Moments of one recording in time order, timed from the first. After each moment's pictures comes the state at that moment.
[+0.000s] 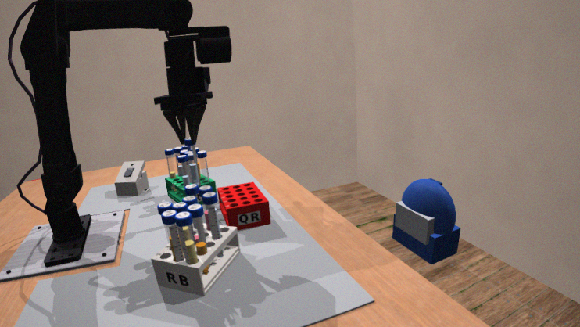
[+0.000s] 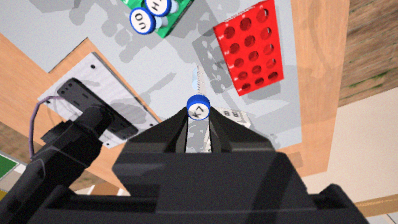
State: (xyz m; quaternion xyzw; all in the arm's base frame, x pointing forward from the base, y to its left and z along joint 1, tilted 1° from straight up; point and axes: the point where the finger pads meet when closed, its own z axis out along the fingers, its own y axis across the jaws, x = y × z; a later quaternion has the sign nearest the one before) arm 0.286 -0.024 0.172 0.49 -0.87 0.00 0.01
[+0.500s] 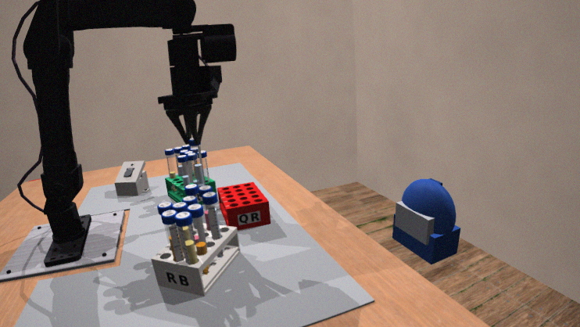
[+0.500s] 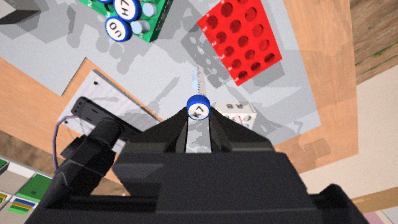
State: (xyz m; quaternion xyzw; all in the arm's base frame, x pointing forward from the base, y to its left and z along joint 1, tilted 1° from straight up) arm 0.293 -0.038 0.173 0.40 -0.91 0.01 0.01
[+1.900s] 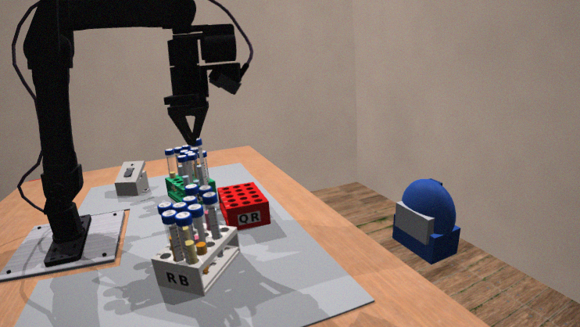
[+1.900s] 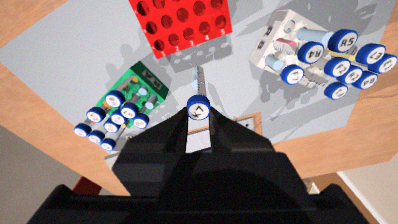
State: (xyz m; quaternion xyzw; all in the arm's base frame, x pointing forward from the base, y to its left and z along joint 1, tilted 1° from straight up) arm 0.293 -0.037 0.173 -0.20 -0.98 0.01 0.00
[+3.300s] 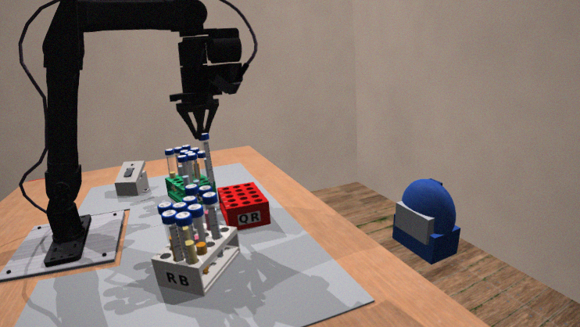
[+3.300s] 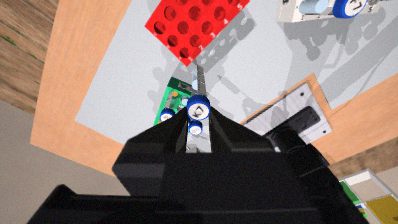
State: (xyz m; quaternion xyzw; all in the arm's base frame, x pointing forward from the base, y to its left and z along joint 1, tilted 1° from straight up) arm 0.319 0.012 0.172 -0.42 -0.91 0.01 0.00
